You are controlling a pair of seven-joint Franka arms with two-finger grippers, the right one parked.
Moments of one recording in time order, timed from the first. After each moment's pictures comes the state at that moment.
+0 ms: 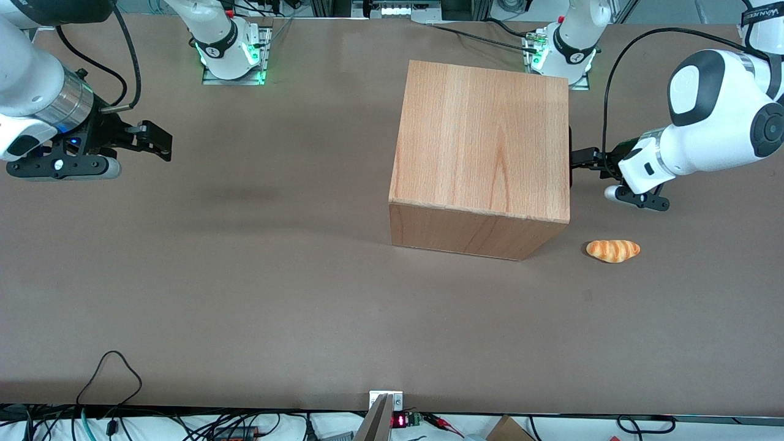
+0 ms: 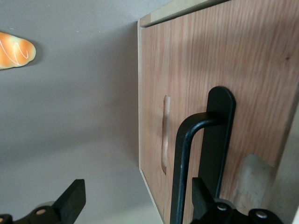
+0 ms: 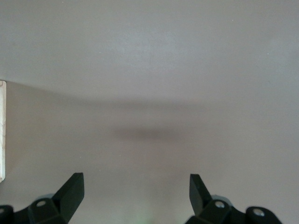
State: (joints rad) arm 0.05 0.06 -0.09 -2.02 -0.30 1.81 0.18
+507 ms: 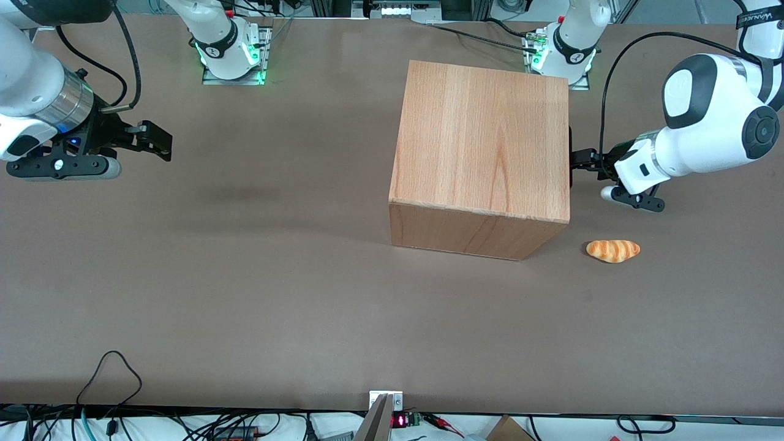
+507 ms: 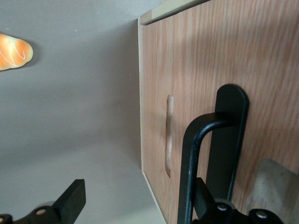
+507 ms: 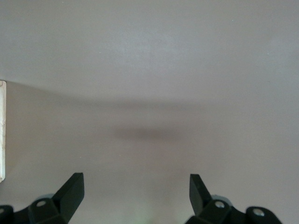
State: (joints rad) arm 0.05 0.06 -0.09 -2.05 -0.30 1.84 0.21
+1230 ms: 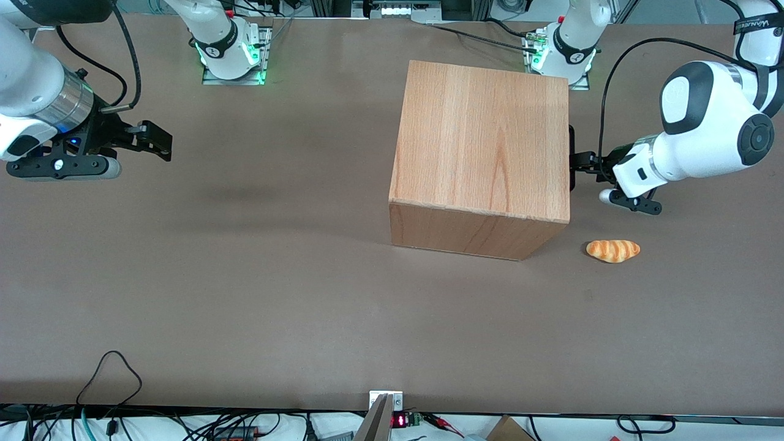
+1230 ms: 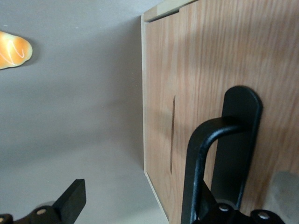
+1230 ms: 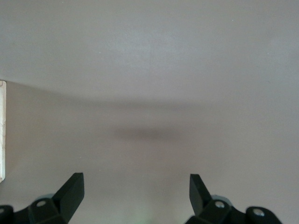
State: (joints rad) arm 0.06 0.08 -0.09 -2.06 -0.30 1.85 0.23
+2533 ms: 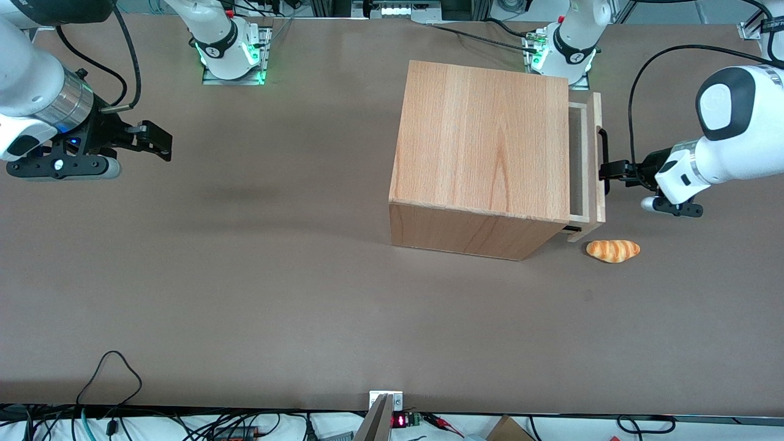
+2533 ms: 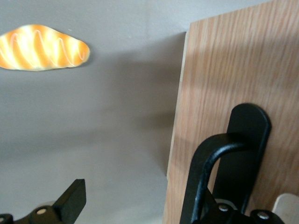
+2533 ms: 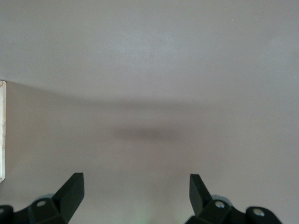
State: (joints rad) arm 0.19 0.10 -0.08 -2.06 -0.29 1.88 0.27
